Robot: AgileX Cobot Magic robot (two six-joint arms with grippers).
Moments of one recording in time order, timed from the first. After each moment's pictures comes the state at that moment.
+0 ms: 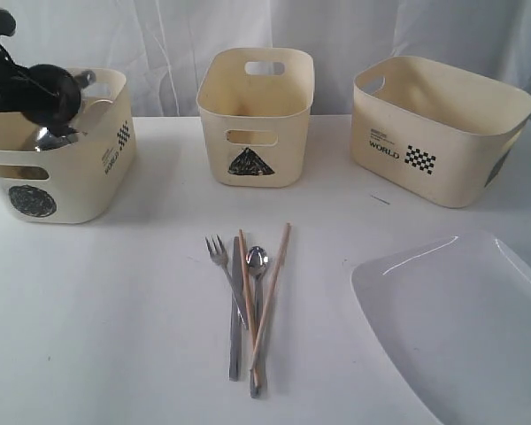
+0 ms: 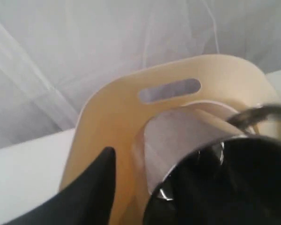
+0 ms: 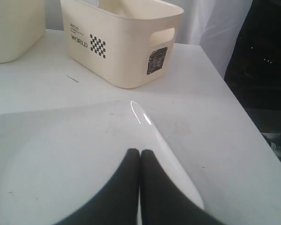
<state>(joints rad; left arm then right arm) -0.04 1.82 -1.23 -0.01 -0.16 0.29 -0.19 0.01 0.00 -0.04 0.35 -0.07</state>
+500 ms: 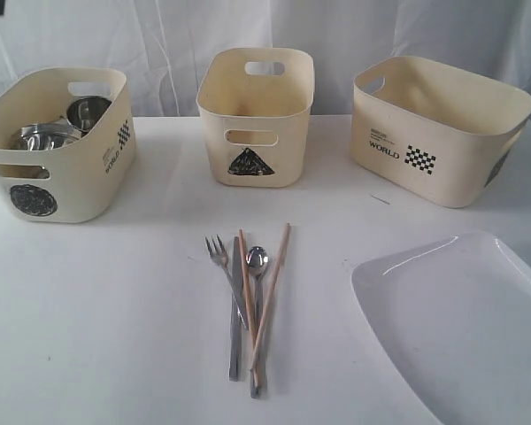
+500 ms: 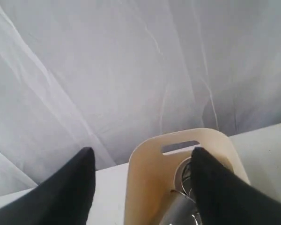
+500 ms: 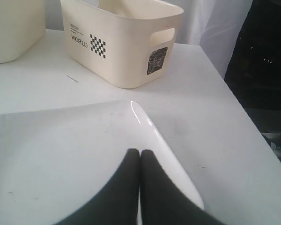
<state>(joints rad) -0.05 1.40 -1.27 -0.01 0.18 0.28 -0.19 0.01 0.00 -0.04 0.35 -0.07</state>
